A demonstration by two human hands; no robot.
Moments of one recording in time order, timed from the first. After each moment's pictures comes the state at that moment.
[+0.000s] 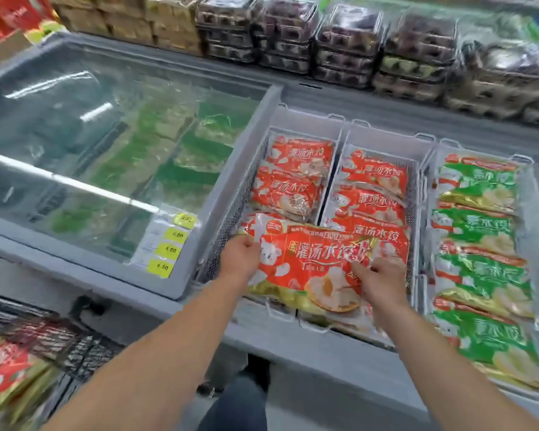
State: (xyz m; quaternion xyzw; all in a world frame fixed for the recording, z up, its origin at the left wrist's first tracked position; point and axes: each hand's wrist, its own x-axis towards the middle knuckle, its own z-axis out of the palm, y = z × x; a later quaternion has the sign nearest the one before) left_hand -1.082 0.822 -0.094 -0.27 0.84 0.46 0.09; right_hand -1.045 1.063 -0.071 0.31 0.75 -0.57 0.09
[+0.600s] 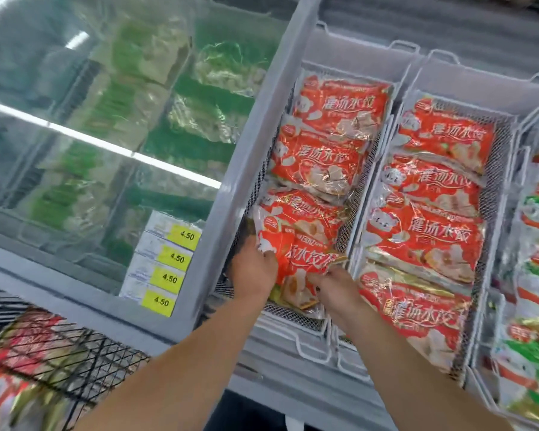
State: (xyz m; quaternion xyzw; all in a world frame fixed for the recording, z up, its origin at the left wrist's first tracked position) left_hand -1.145 0.795 -0.175 -0.32 0.86 0.36 0.19; right_hand -1.129 0.950 -0.180 0.33 0.67 -0.55 0.37
